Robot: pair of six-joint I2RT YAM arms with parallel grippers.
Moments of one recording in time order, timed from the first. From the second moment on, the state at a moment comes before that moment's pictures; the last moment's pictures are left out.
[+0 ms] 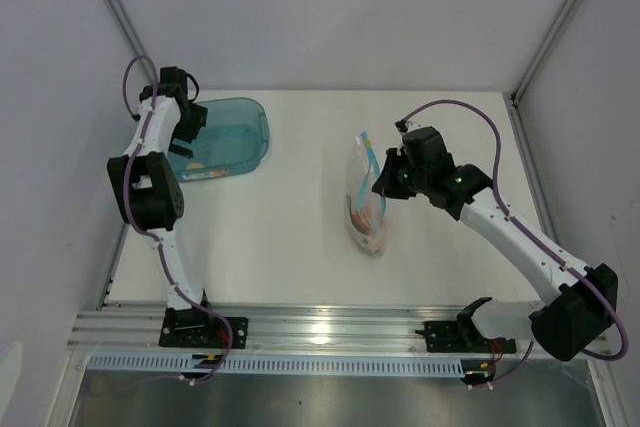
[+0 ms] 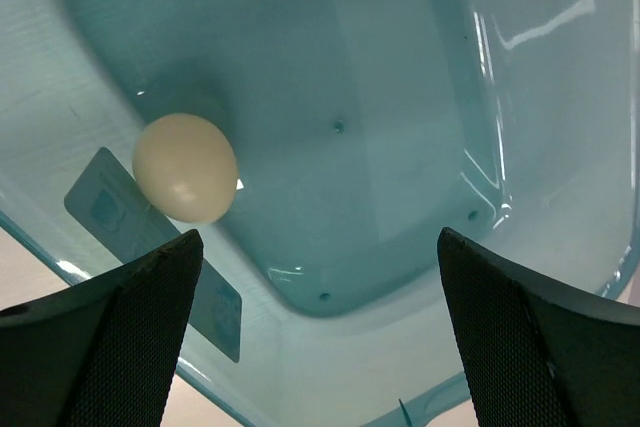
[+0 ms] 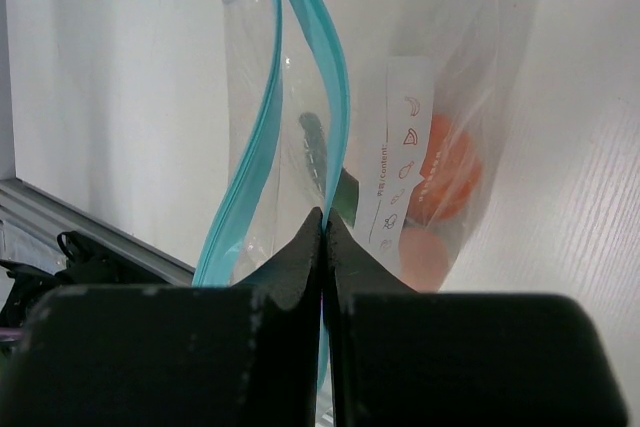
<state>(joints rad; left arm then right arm) 0.14 2.09 1.90 -0.98 -0.26 -1.17 0.58 1.27 1.16 -0.60 -0.08 0.57</state>
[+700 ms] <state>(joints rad) 0.19 2.24 2.03 -1.22 -0.11 -1.33 0.55 1.27 1.12 -0.58 -0.09 0.57</state>
